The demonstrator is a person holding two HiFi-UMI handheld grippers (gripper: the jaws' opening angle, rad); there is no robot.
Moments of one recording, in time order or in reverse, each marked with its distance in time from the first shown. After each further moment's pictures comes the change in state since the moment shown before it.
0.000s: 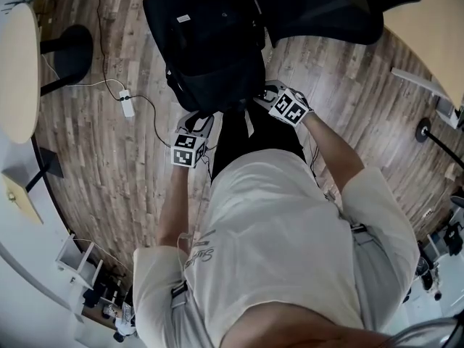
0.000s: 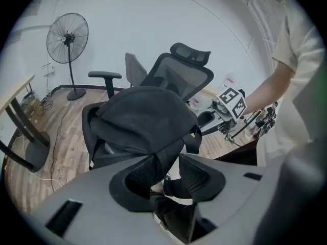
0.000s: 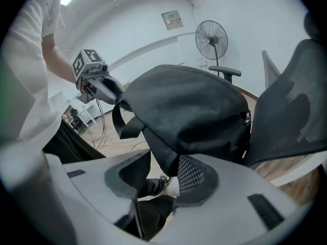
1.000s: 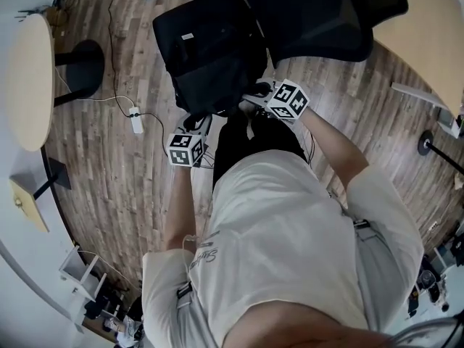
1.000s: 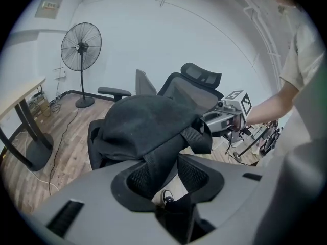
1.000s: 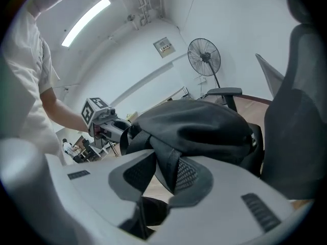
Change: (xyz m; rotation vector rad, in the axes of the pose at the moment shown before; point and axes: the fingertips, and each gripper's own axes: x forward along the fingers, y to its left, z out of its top) left arm -0.012 0.030 0.083 -0.077 -0.166 0.048; right arm -0.039 -0.031 0.131 0.146 -0.312 0.155
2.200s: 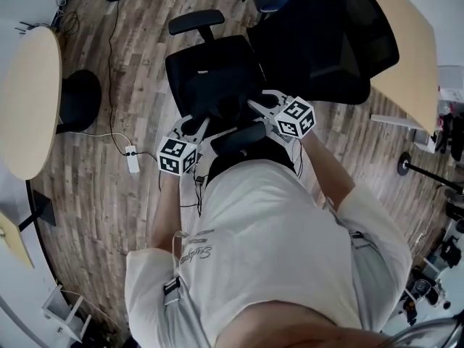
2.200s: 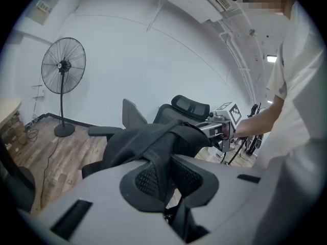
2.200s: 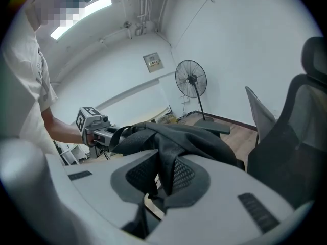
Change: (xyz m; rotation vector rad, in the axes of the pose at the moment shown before) left arm -0.040 0.082 0.155 0.163 -0.239 -0.222; right arm 0.019 -0.033 0.169 -0.033 -0.164 -0.264
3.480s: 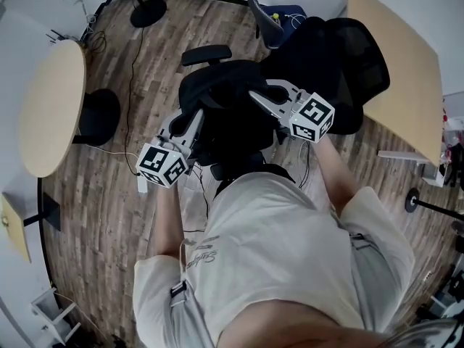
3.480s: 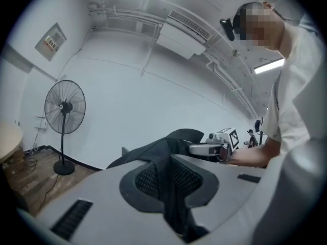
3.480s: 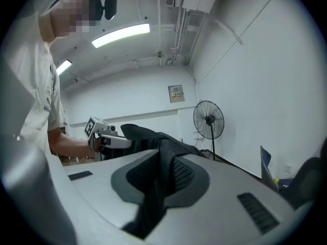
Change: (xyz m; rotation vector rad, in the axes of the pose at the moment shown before) left arm -0.050 -0.048 0.196 0.098 -0.416 0.064; right arm -0.082 0.017 0.189 -0.307 -0.328 0.128
